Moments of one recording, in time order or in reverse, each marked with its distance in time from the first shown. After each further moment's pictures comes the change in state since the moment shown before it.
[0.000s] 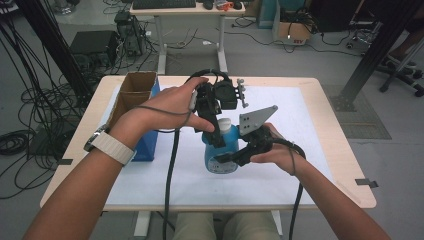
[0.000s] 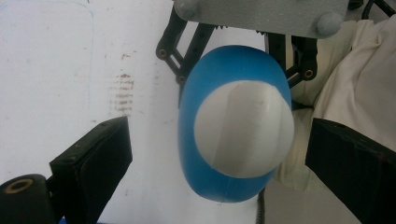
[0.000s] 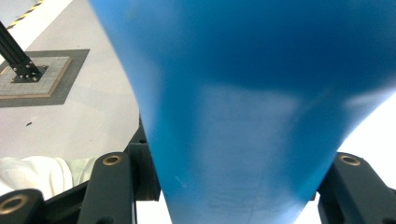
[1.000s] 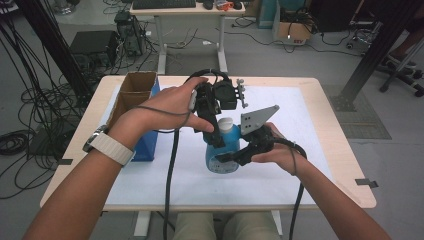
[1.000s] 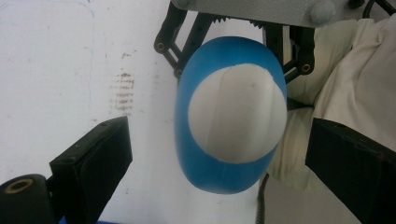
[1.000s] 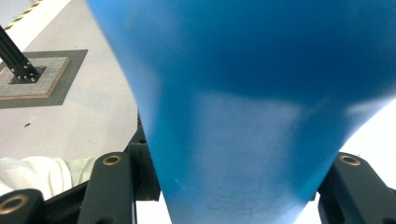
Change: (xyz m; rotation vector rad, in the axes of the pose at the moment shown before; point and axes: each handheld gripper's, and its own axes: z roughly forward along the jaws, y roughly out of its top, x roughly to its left) left arm -0.001 -0.001 -0.002 0.003 0.009 -0.001; right arm -0.001 -0.001 -0.002 -0.005 -0.003 0.000
